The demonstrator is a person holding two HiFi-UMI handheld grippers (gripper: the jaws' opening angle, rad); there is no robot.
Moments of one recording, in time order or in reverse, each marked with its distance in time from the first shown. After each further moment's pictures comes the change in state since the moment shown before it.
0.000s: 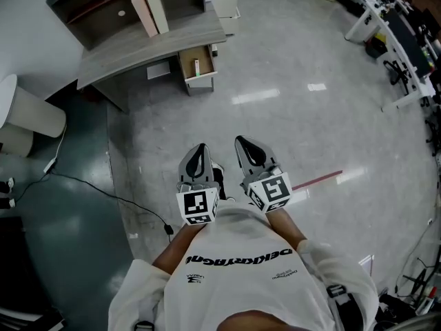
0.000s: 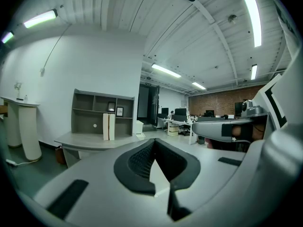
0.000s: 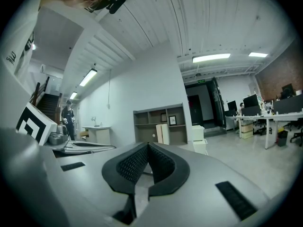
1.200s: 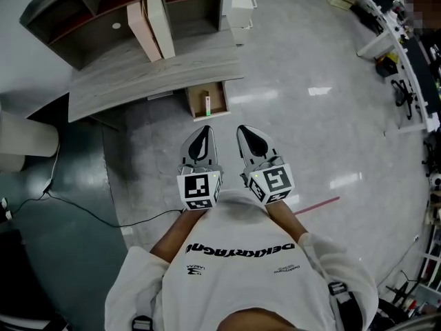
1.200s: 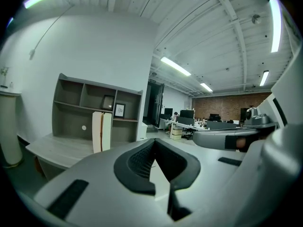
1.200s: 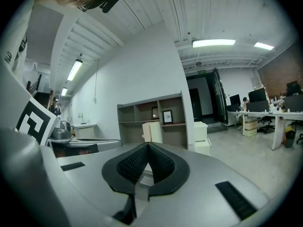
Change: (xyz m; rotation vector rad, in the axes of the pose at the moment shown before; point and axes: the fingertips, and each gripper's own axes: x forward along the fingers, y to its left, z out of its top) left arm 0.331 0.168 0.051 -0.069 0.014 -0.019; right arm 0.331 -0.149 0.033 0.022 0.076 -0.015
